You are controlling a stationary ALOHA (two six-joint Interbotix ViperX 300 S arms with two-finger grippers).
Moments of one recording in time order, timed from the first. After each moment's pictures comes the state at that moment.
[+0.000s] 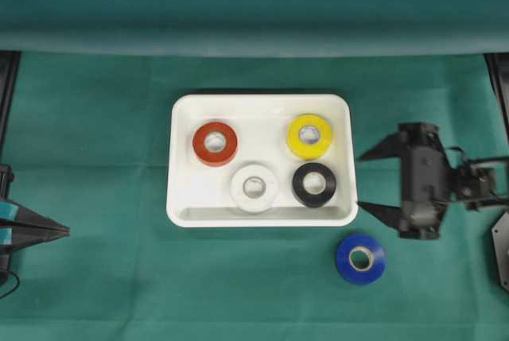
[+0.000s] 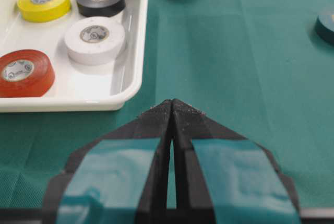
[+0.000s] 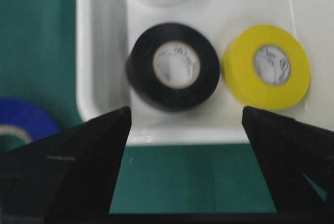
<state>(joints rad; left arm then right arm) 0.02 -1.36 1.51 -0.02 0.02 0.06 -0.27 -0.45 1.11 -0.69 0.01 0.50</state>
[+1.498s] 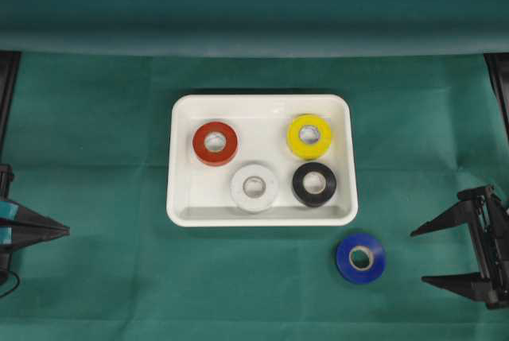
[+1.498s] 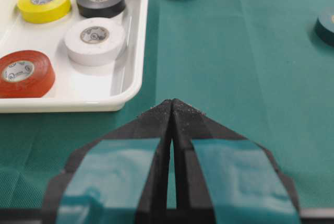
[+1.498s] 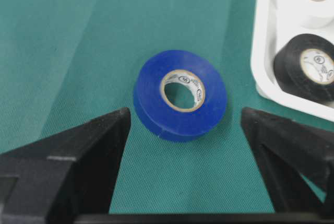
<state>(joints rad) 0.02 -1.36 1.51 -0.02 0.02 0.06 0.08 -0.88 1.40 -0.67 0.02 0.55</state>
